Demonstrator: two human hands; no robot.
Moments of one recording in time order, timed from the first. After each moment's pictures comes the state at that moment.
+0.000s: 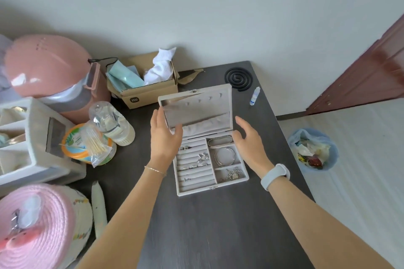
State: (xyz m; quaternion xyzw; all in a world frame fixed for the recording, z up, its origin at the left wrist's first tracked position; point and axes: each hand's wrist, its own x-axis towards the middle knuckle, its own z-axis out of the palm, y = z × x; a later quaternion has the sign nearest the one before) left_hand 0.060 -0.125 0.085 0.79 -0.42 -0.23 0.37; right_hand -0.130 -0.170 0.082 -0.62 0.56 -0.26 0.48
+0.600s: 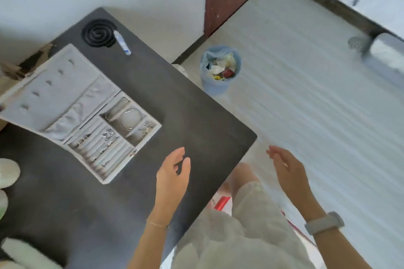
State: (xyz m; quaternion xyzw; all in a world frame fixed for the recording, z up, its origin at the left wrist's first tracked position) left_hand -0.105 0.020 0.048 0.65 -0.54 -0.51 0.18; right_hand -0.333 0.100 0.051 -0.31 0.83 -0.32 0.34
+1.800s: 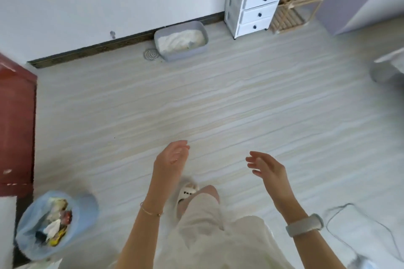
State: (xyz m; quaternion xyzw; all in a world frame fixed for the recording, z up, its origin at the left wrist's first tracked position) left_hand -0.813 0.144 0.085 0.25 -0.77 -0.59 -0.08; right_hand -0.829 0.368 0.065 0.19 0.74 -0.62 0.18
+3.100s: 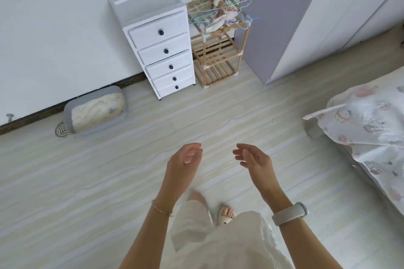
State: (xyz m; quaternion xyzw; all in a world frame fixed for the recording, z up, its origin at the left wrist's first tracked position) left_hand -1.389 0.692 0.095 0.13 -0.80 -0.57 -0.15; right_hand -1.385 0.874 0.086 0.19 0.74 -0.63 0.12
